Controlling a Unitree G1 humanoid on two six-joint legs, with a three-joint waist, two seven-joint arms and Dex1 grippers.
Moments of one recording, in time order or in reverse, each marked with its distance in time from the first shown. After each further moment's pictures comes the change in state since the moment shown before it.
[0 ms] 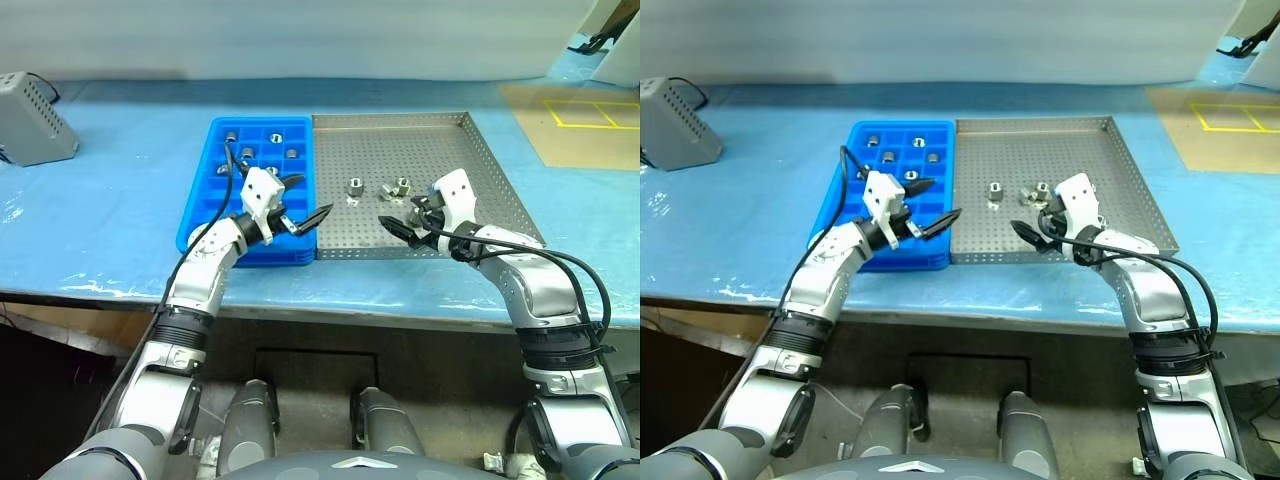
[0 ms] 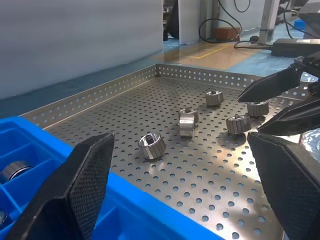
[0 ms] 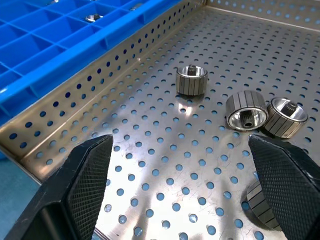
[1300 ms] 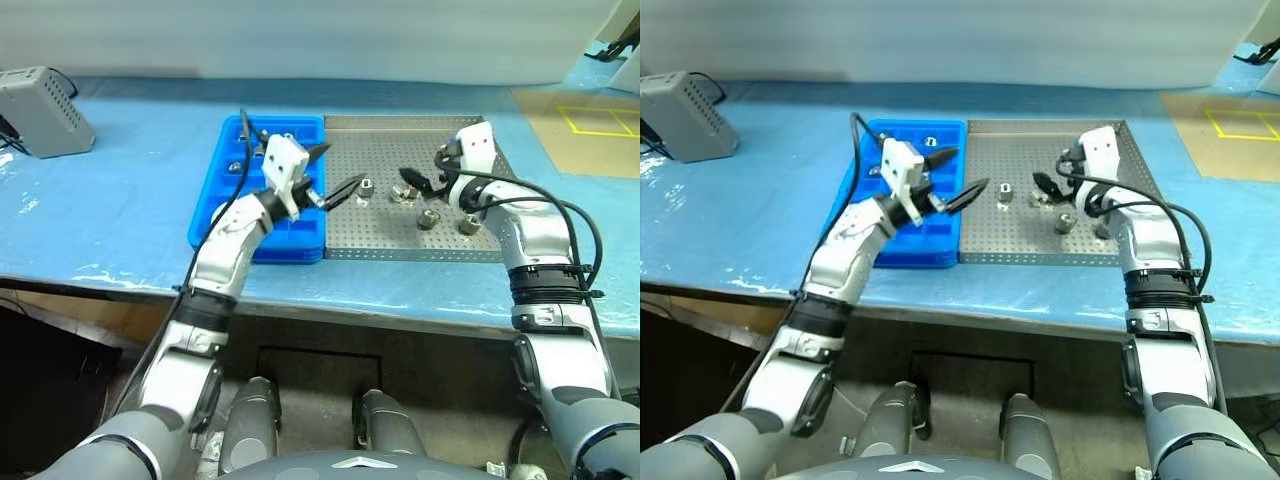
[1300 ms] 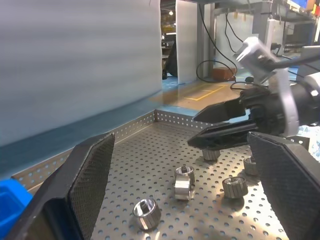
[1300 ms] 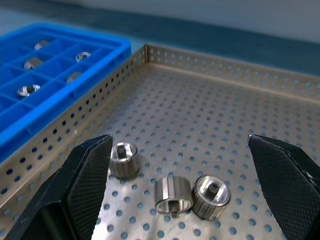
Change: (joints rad) left arm -0.234 -0.108 -0.031 0.096 -0.012 0.055 0.075; right arm -0.269 0.027 -0.124 0.354 -0.064 -0.160 -0.058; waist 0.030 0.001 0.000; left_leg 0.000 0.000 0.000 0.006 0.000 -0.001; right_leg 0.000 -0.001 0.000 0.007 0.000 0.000
